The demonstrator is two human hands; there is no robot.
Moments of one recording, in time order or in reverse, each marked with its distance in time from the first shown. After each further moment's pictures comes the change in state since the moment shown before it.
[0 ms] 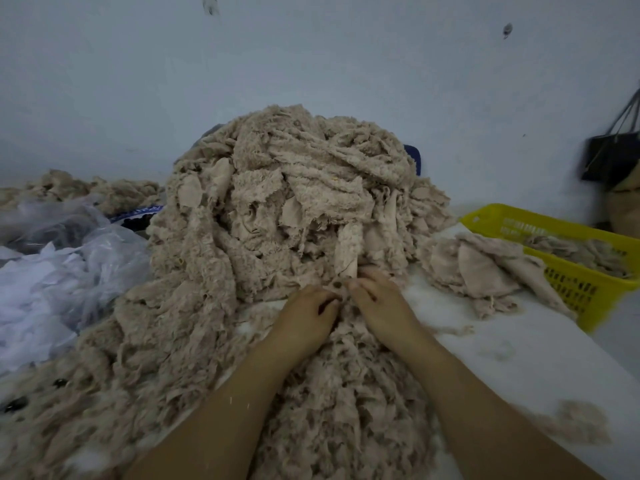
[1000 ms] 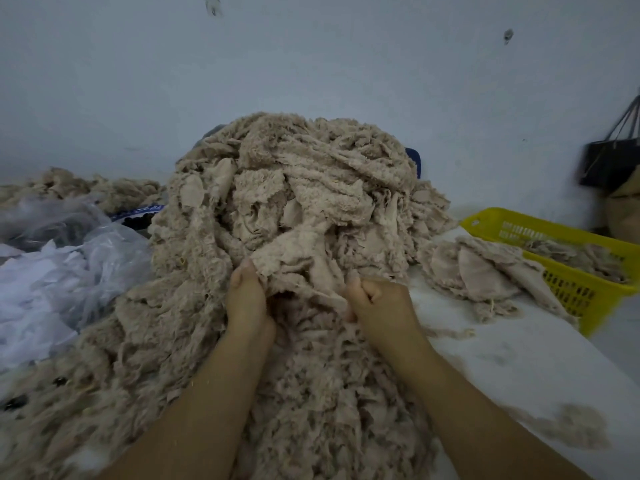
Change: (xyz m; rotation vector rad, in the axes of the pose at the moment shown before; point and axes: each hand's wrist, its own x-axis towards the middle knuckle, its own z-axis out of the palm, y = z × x) left_hand 0.007 -0.015 -0.035 -1.389 0.672 -0.546; right_hand -0.028 -0.043 -0.007 0.136 0.251 -0.150
